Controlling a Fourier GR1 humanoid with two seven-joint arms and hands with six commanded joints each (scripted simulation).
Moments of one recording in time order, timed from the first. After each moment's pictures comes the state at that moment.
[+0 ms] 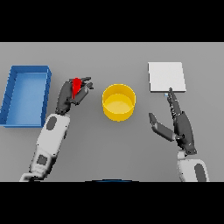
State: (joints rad) left arm -0.54 -0.01 0.05 -0.84 -0.21 0.15 -0.21; right arm 0.09 -0.05 0.12 -1.71 0.18 -0.01 -0.09
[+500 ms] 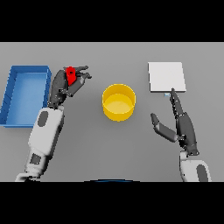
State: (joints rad) left arm -0.54 0.02 0.06 -1.02 -0.09 0.03 -0.18; right arm 0.10 -0.07 0.11 -1.71 0.19 -0.01 -0.12
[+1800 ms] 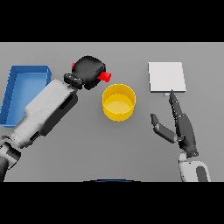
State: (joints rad) left arm -0.92 0.29 -0.61 -0.95 -0.77 -0.22 0.11; right arm 0.11 -0.07 0.12 -1.73 0.20 -0.01 -0.07
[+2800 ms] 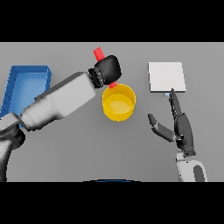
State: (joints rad) left arm -1.22 0.28 -1.03 -0.80 -1.18 -0.33 -0.16; right arm 0.11 -0.03 0.12 -1.71 0.21 -0.05 -0.10
